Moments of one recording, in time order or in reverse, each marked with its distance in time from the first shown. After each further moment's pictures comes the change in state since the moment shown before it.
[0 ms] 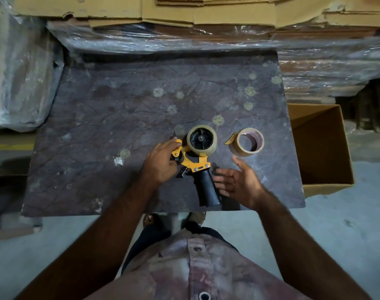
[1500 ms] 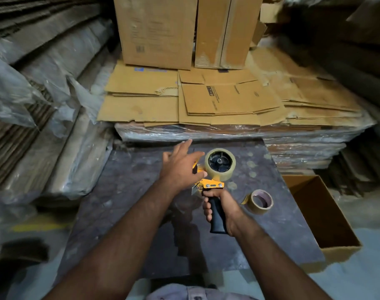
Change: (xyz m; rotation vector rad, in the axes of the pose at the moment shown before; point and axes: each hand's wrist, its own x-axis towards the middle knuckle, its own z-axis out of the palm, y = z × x) left_hand -0.020 0.057 -0.190 0.375 0.253 0.298; right_hand -0.082 -0.047 0.212 0.096 -0.071 -0.278
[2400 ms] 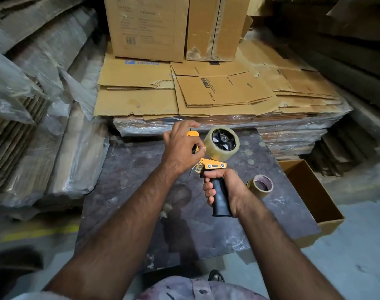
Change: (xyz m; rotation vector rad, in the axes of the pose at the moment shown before) left_hand -0.008 -0.043 -0.022 -0.241 0.378 0.218; right_hand -0.034 -0.004 0.066 0.055 -0.023 -0.008
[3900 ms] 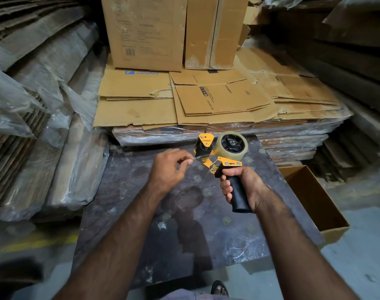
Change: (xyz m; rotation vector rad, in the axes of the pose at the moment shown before) left_hand -0.021 -0.015 -0.012 -0.213 0.023 0.021; right_hand -0.007 -0.046 -0.044 -0.012 0.057 -0.021
